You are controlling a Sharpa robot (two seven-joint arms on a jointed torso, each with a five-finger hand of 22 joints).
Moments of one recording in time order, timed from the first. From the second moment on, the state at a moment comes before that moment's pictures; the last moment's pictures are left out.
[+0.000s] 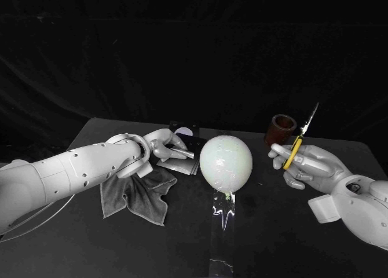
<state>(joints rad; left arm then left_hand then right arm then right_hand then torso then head) 1.17 -0.71 -0.06 1.16 -0.91 -0.11 0.13 1.74 0.08 0.01 0.28 0.05 0.84 0.21 0.24 0.33 0.81 0.21 0.10 0.07 0.53 0.19 0.12 0.12 0.15 0.27 0.27 0.07 0.05 1.26 -1.16 -0.19 1.89 -0.10 -0.40 0.23 1.18 0.00 0.53 0.25 0.05 1.03 0.04 0.32 0.92 1.24 0.06 0.40 0.91 1.47 -0.09 1.45 1.28 0.08 1.35 0.02 1.23 1.31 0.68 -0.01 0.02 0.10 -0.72</state>
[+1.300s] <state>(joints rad) 1.30 -0.82 -0.03 1.40 -0.37 -0.30 0.26 1.53 -0.08 0.56 0.19 0.04 0.95 0.18 0.28 0.32 1.22 0.11 0.11 0.07 1.09 0.07 0.39 0.31 0.18 0.93 0.20 0.43 0.21 1.26 -1.07 -0.19 1.75 -0.15 -0.42 0.24 1.23 0.00 0.54 0.20 0.05 0.98 0.07 0.22 0.87 1.24 0.06 0.40 0.98 1.47 -0.08 1.48 1.31 0.07 1.39 0.03 1.30 1.31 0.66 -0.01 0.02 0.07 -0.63</state>
